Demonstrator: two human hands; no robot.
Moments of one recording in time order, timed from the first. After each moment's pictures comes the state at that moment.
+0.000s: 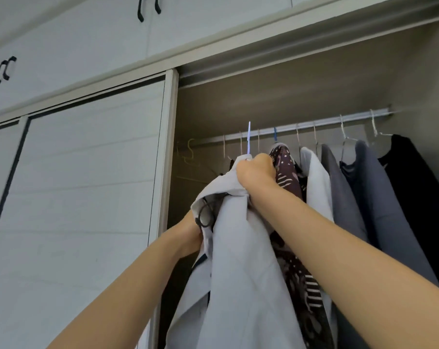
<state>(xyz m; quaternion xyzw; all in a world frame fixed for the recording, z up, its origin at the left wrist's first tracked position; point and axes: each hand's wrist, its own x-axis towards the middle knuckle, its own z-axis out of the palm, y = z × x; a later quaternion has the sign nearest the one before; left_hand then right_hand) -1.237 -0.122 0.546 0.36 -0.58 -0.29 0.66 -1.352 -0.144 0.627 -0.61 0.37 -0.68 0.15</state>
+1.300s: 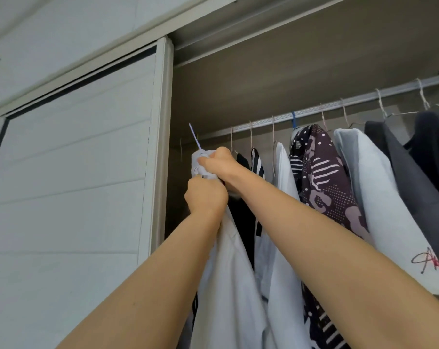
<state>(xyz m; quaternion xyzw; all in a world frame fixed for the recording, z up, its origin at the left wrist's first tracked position) -1.211 -0.234 0.618 0.53 -0.45 -0.07 0.72 -1.238 -0.291 0.680 -0.75 0.27 -0.56 0.21</state>
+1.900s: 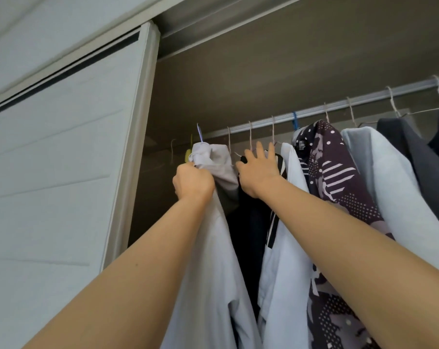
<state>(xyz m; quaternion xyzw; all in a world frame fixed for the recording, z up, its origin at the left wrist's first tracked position) -1.201 -0.293 0.648 0.52 -0.44 0.05 0.73 -1.317 -0.378 0.686 -0.68 0.49 -0.29 -0.46</state>
